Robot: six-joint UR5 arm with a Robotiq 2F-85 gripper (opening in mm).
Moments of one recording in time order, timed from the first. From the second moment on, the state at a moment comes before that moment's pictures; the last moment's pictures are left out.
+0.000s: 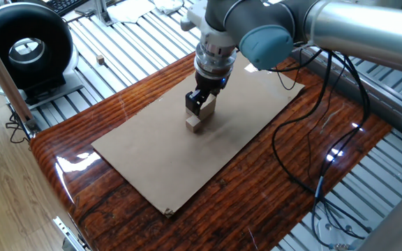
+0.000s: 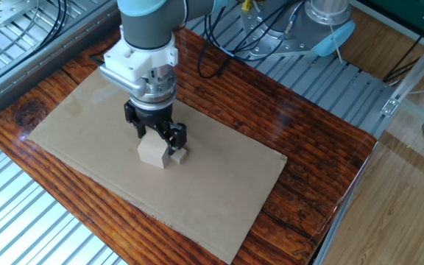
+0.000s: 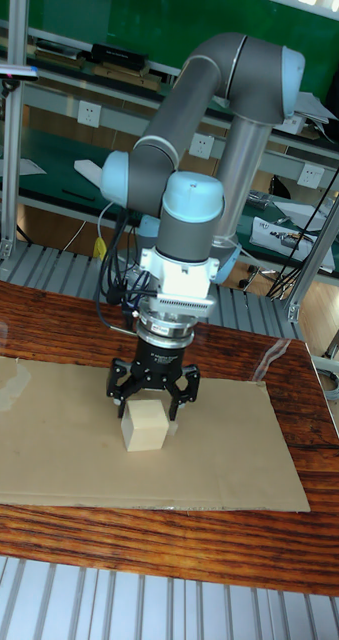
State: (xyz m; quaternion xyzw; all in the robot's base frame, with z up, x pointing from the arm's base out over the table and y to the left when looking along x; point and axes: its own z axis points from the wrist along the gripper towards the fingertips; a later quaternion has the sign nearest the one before) arm 0.558 0.011 0.042 -0.05 0.99 0.03 0.08
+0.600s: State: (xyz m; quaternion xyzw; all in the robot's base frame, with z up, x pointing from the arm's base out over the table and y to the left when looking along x) arm 0.565 -0.005 0.065 -0.07 0.99 0.04 0.07
